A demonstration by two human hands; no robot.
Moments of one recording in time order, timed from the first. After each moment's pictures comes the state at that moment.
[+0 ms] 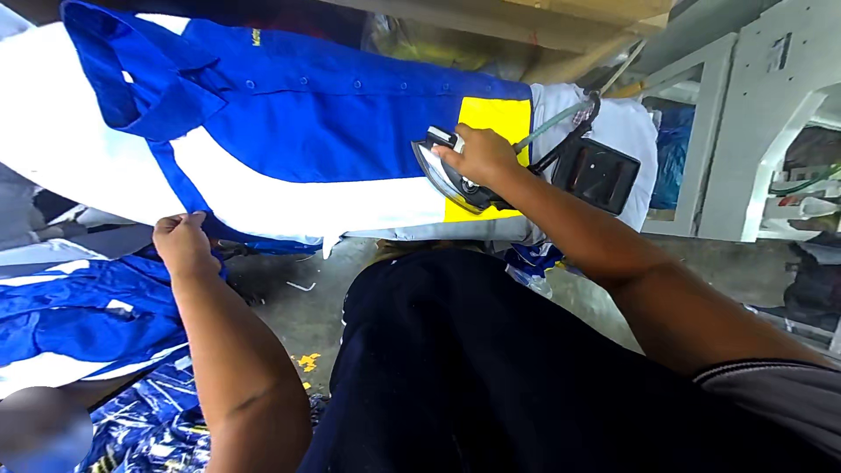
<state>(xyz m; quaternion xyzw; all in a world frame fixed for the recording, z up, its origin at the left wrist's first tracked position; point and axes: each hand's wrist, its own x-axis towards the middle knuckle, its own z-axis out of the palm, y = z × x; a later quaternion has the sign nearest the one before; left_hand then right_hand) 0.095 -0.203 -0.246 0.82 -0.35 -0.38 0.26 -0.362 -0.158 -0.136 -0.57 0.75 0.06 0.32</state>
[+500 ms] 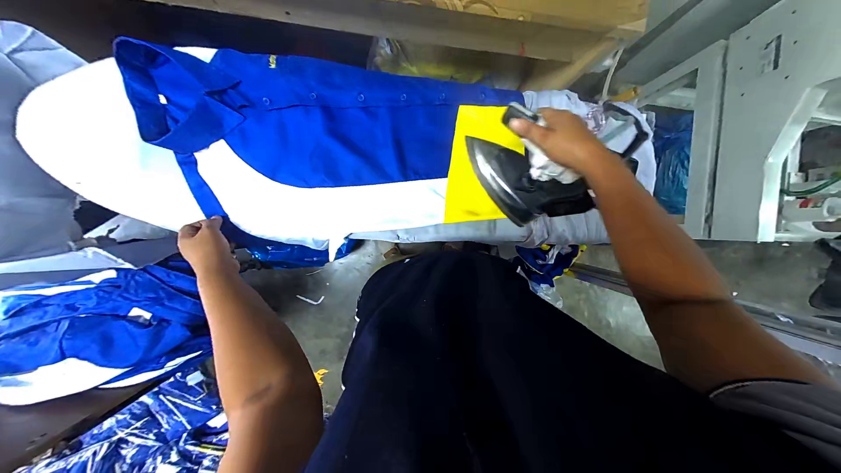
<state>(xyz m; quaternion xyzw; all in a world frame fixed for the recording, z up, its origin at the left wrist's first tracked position) 0.087 -0.195 -0.250 0.82 -0.34 -0.35 0.28 -0.461 -0.109 -0.087 -0.51 0.79 -0.06 0.33</state>
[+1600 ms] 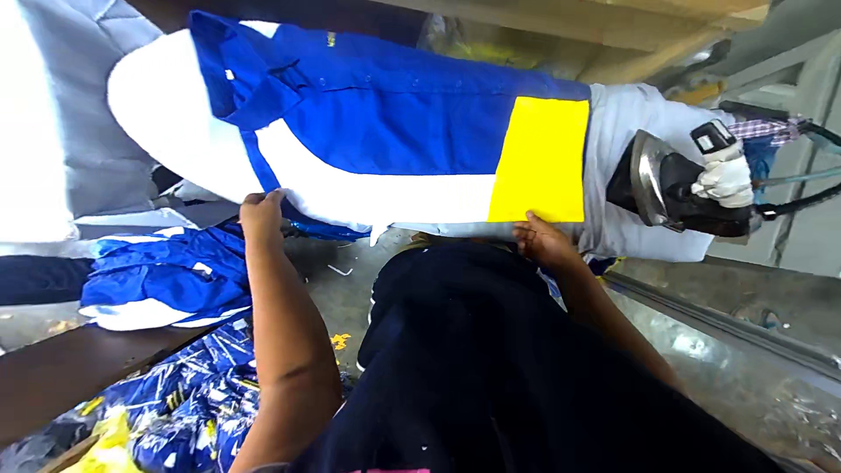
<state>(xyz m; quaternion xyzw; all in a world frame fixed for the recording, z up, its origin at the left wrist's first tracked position) 0.081 -0.204 -0.221 0.82 -0.37 -0.39 0.18 -0.373 -0.009 -0.220 -0.03 0.68 -0.31 0.66</state>
